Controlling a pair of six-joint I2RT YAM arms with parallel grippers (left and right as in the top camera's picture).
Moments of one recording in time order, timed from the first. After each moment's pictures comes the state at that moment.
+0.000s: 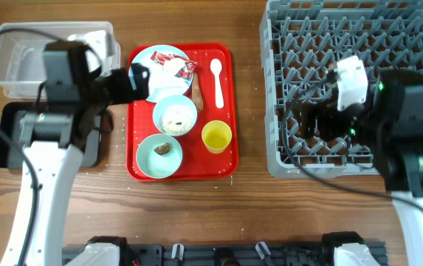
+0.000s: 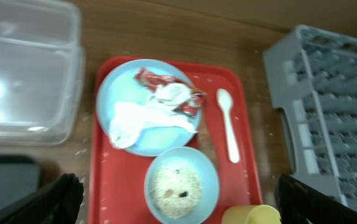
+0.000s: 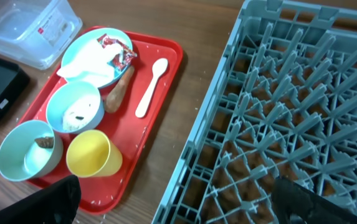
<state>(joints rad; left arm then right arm) -0.06 1.30 1.29 -0.75 0.20 -0.21 0.08 1.08 1.24 -0.93 -0.32 -0.14</state>
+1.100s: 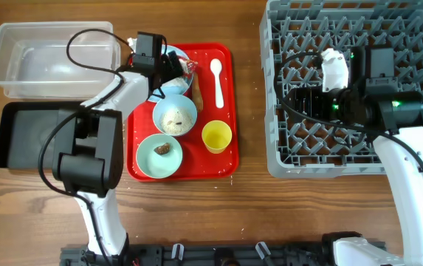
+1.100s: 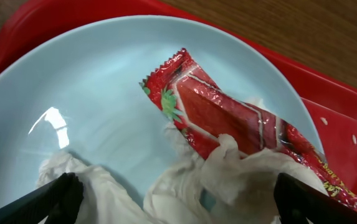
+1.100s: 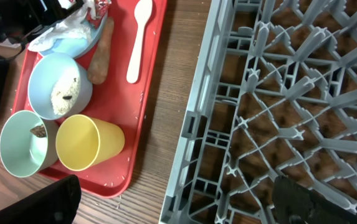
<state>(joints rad) -0.20 2.10 1.37 -0.23 -0.07 -0.56 0.08 1.34 1.30 -1.00 -0.33 -0.01</state>
